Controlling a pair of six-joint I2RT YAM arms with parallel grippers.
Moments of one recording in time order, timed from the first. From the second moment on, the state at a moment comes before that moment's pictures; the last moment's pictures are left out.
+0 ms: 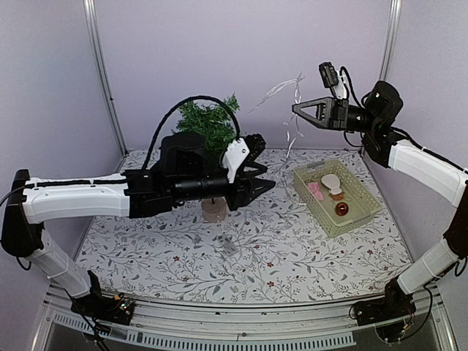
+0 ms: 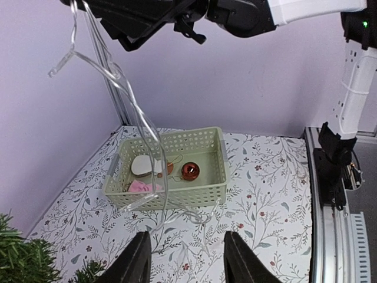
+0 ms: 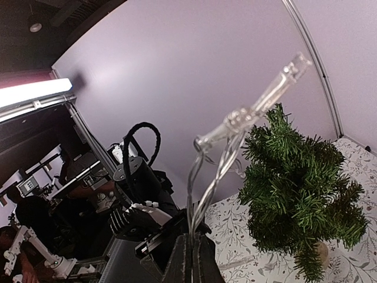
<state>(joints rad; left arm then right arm) -1.07 1.52 1.19 0.15 0.10 0.18 0.40 1.48 1.27 0.58 -1.16 0.84</state>
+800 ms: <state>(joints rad) -1.07 1.63 1.24 0.18 0.12 0.17 0.40 1.48 1.27 0.57 -1.21 0.83</state>
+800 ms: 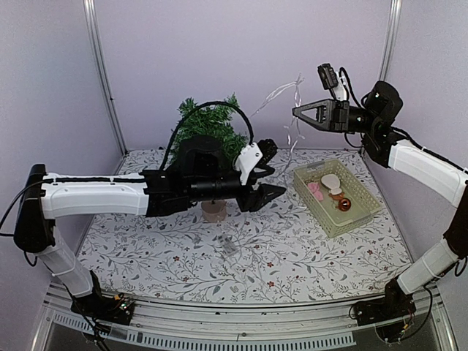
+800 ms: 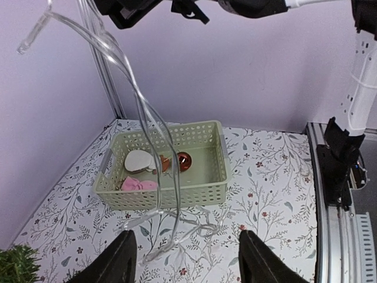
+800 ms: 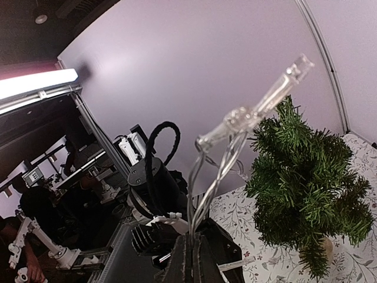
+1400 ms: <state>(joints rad) -1.05 1.63 1.24 0.17 0.20 0.13 0.40 1.48 1.27 0.60 -1.24 0.84</state>
